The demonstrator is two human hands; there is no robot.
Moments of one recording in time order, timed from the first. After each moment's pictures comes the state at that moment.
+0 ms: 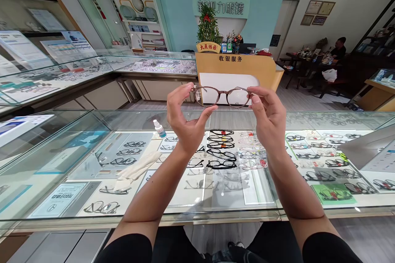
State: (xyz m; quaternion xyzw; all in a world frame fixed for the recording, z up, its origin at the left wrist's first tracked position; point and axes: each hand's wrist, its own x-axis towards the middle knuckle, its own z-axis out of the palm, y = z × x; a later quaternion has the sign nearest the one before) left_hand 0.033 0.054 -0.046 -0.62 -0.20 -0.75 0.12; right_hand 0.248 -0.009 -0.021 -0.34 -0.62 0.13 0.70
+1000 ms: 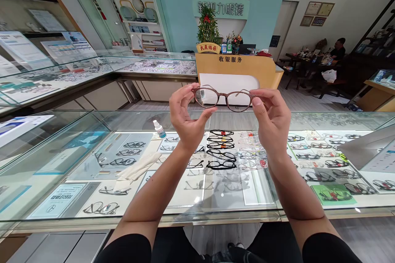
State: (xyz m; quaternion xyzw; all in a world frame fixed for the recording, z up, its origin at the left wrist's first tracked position) left_hand 0.038 0.068 -0.053 -0.63 -0.15 -0.76 0.02; right_hand 0.247 -0.015 -0.016 -0.31 -0.61 0.10 0.72
